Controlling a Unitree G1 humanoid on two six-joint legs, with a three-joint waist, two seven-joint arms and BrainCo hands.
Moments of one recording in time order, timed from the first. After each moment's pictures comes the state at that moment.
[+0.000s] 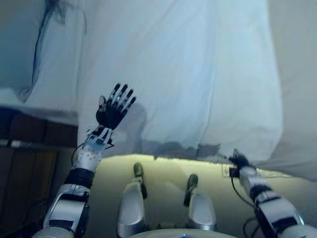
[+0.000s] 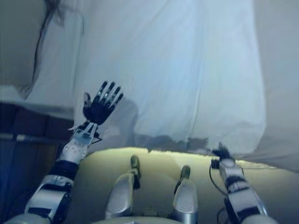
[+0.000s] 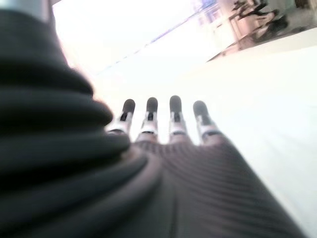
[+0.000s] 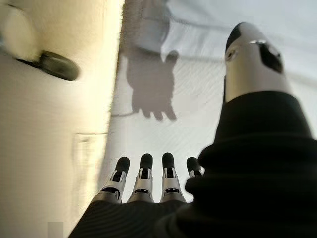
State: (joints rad) left arm -0.46 0.40 -0.13 0.45 -1.32 0.02 -0.61; right arm -0.60 -0.50 0.25 1.19 0.38 0.02 -0.14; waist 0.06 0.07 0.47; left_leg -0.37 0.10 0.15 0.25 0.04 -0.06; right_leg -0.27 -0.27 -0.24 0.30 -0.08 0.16
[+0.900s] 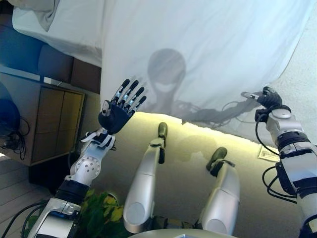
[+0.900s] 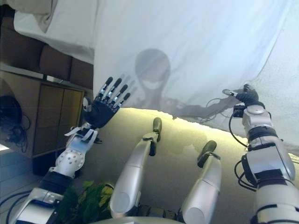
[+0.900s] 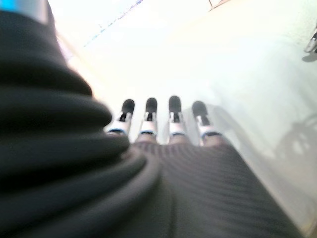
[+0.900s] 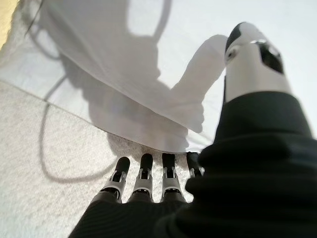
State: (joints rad) left arm -0.28 0.52 -0.26 0.14 -1.37 -0.08 -0.58; right arm -0.93 -0.71 0.33 1.22 0.54 0.03 -0.06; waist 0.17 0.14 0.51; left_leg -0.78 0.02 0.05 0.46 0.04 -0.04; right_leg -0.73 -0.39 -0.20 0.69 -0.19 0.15
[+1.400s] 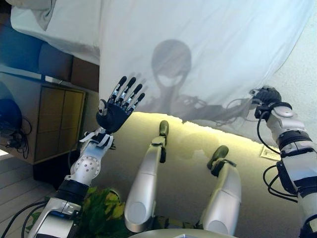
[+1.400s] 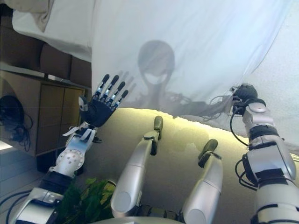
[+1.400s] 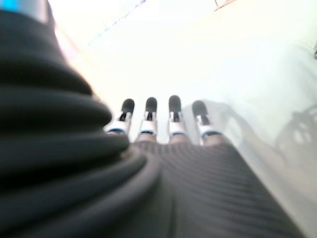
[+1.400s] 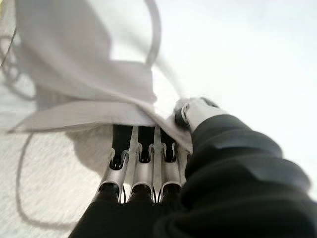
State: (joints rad) left arm -0.29 0.52 -0.26 0.14 -1.41 -0.10 -0.61; right arm -0.94 -0.71 0.33 1.22 0.60 0.00 0.04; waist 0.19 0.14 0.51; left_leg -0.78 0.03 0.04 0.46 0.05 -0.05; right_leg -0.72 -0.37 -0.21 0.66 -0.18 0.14
